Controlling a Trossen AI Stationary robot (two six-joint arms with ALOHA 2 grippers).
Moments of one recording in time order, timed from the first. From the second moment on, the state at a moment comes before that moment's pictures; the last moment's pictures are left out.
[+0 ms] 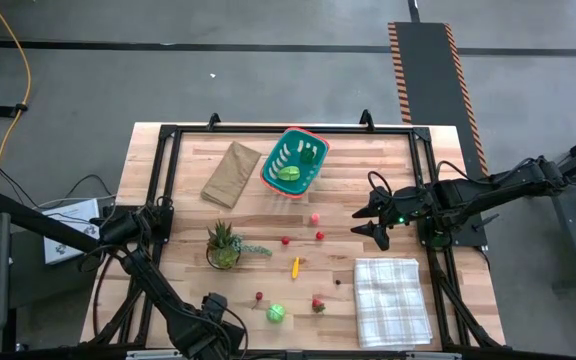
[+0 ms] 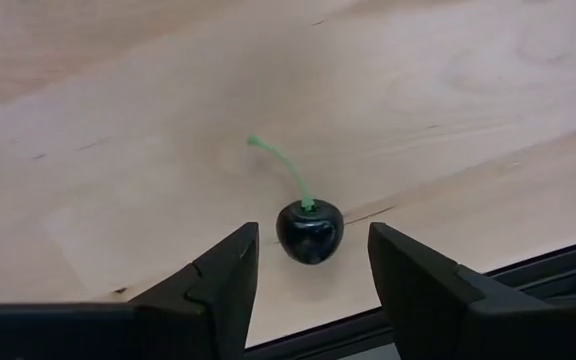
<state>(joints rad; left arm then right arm) -0.80 2.05 1.51 -1.02 -0.06 -2.12 0.21 0.85 0.65 -0.36 0.10 0.54</state>
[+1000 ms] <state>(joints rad) -0.81 2.09 1.51 -0.99 -0.02 -2.09 0.21 0.85 0.65 -0.35 0.10 0.54</state>
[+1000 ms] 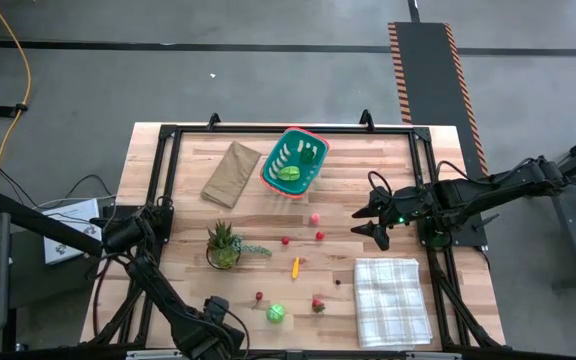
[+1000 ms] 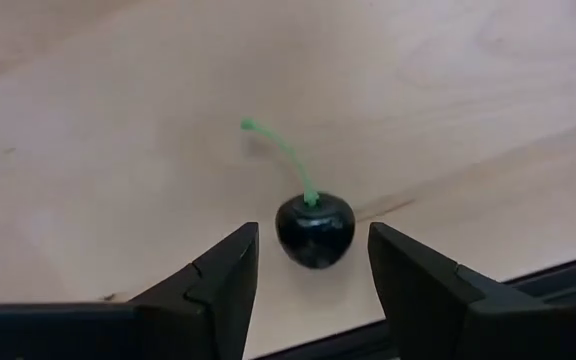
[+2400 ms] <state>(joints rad) -0.80 2.12 1.51 -0.96 -0.03 -2.10 0.21 0.85 0.64 -0.35 0.11 0.54</state>
